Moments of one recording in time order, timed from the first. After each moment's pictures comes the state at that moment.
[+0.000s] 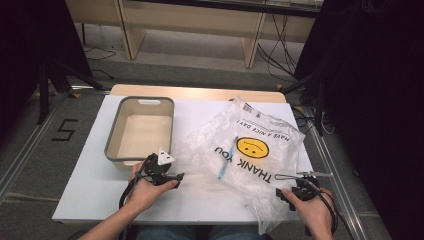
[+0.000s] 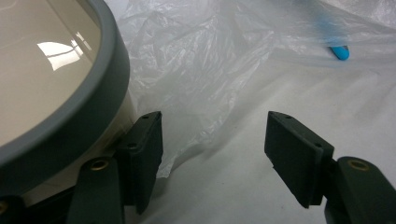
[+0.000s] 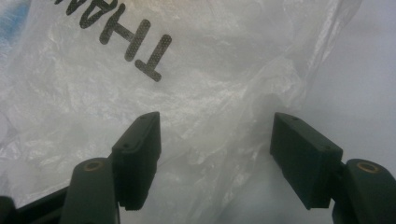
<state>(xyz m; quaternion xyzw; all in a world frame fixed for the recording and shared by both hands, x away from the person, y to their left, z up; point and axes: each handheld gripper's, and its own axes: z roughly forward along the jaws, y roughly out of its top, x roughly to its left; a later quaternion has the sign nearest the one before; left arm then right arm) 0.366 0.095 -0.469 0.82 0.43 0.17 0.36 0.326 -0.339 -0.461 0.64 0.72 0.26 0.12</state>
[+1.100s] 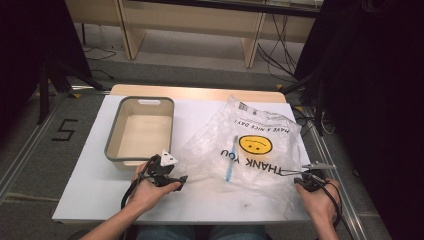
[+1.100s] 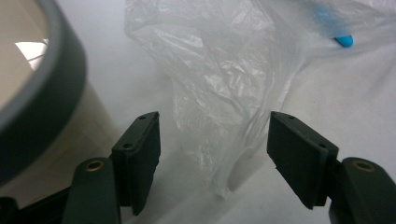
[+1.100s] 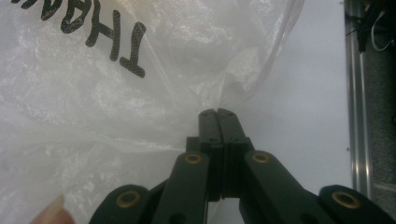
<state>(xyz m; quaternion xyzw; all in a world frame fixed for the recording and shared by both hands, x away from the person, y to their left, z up) 0.366 0.084 -0.473 0.83 0.41 0.14 0.35 0.351 -0.363 -0.456 0.58 0.75 0.21 0.22</state>
